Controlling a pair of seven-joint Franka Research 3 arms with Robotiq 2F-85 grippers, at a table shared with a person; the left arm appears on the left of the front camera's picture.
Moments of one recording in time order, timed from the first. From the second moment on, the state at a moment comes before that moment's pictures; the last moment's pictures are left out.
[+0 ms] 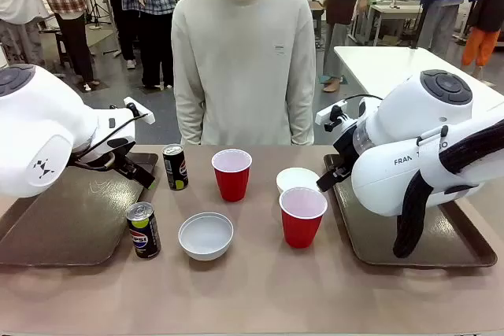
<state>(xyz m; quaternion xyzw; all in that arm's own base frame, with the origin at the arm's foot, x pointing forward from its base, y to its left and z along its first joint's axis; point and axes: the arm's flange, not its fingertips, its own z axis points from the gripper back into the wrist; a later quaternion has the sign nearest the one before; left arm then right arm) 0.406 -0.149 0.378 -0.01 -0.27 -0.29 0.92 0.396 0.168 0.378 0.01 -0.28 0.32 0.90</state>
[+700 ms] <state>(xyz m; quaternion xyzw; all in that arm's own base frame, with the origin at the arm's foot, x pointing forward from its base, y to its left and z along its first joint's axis) 0.406 -0.150 0.378 -0.01 -0.27 -0.29 0.92 0.396 0.168 0.378 0.01 -0.28 0.32 0.90</state>
